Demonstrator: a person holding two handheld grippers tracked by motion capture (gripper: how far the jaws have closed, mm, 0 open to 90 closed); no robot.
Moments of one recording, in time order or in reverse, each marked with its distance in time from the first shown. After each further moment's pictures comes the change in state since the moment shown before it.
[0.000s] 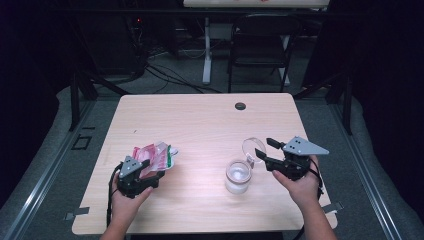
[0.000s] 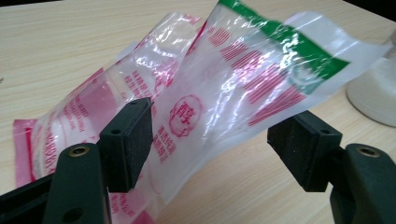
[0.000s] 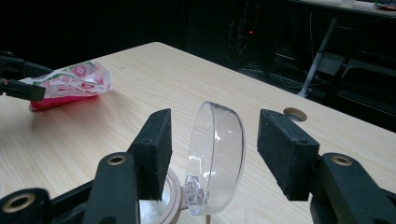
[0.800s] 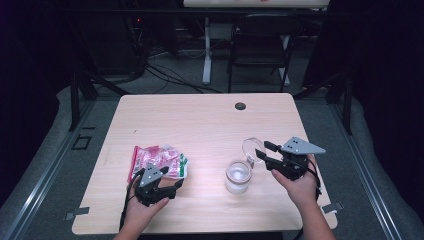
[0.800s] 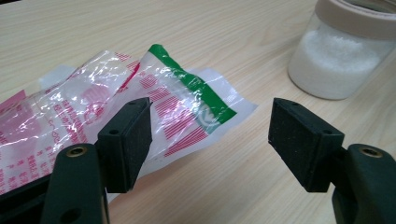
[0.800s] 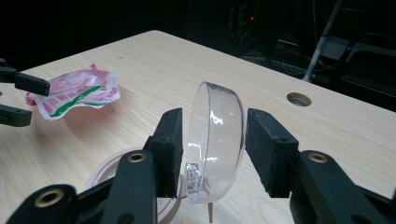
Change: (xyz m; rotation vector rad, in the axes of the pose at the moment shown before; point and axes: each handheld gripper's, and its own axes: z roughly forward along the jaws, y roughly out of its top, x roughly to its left) left arm -0.046 0.000 0.012 0.039 -0.112 0.118; right arm -0.003 -0.007 0.006 0.050 0.006 0.029
